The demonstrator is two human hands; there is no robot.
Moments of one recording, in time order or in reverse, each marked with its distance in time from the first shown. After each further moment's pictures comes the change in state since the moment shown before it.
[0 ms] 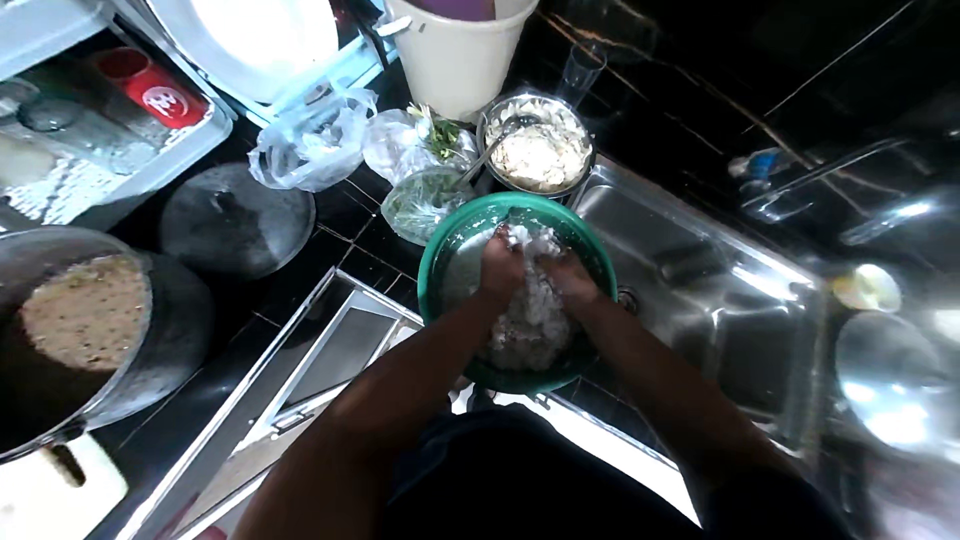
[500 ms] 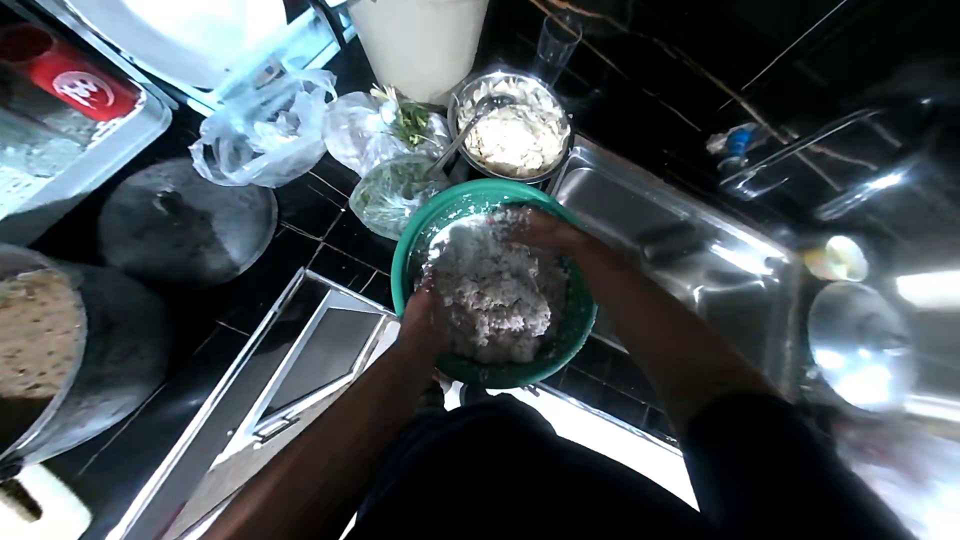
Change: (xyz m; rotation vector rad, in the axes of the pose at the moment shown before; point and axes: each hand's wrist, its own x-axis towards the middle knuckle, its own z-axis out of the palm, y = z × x) left_hand -0.065 -0.038 -0.060 0.055 -0.153 -0.361; right_hand 0.065 -0.029 -0.028 -0.505 -0.325 -0.247
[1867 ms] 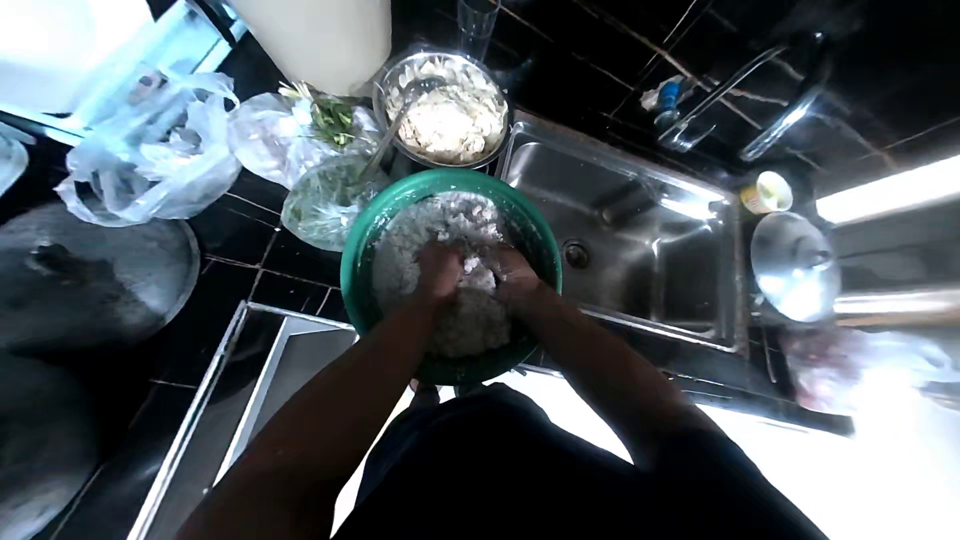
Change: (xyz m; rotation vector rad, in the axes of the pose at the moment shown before) left_hand 0.054 0.045 0.050 0.195 -0.148 0.292; right_hand -0.067 0.014 0.093 0.566 0.327 0.199
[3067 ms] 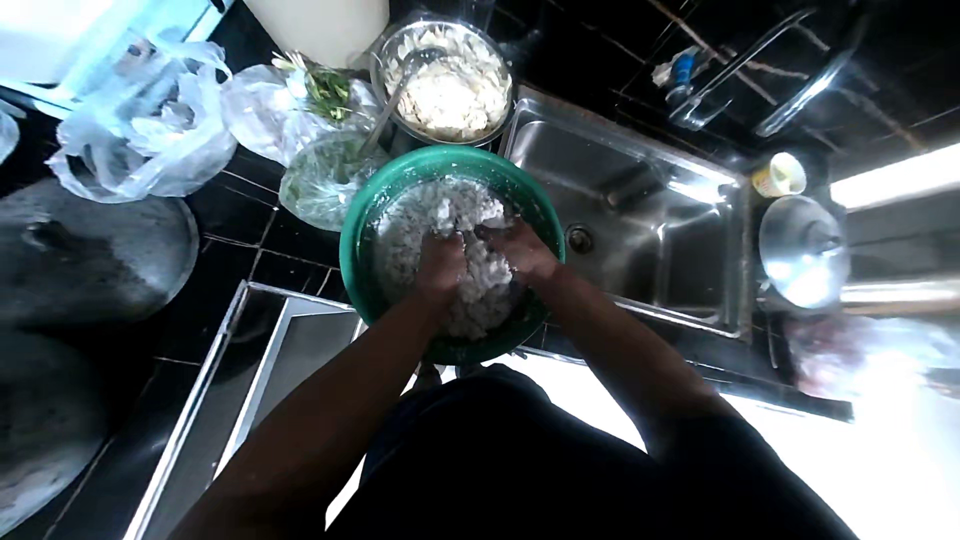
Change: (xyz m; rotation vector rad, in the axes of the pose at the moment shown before) left_hand -0.029 0.011 0.003 -0.186 0.103 -0.079; right_hand -0.014 -0.031 -0.018 0.172 0.005 -0.012
